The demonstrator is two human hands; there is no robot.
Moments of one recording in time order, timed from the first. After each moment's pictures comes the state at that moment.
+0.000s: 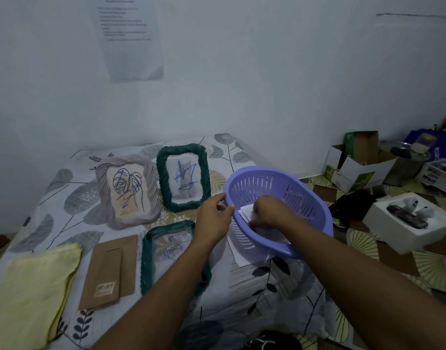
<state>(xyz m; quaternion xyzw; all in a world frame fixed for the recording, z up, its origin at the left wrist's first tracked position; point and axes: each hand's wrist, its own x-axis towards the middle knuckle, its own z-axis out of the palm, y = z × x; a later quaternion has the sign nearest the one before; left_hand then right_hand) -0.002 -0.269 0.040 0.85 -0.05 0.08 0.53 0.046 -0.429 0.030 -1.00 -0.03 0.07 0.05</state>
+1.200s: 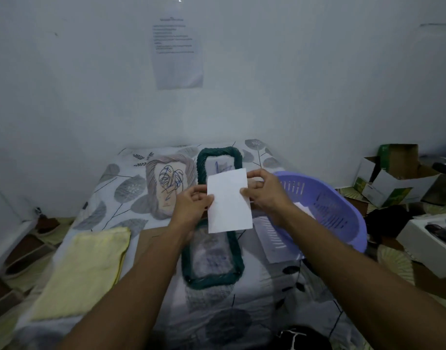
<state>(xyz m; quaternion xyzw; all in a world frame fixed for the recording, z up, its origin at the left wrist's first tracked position) -0.011 -0.156 0.063 0.69 0.09 0.04 0.72 0.000 -0.335 0.099 -0.76 0.01 0.02 0.64</state>
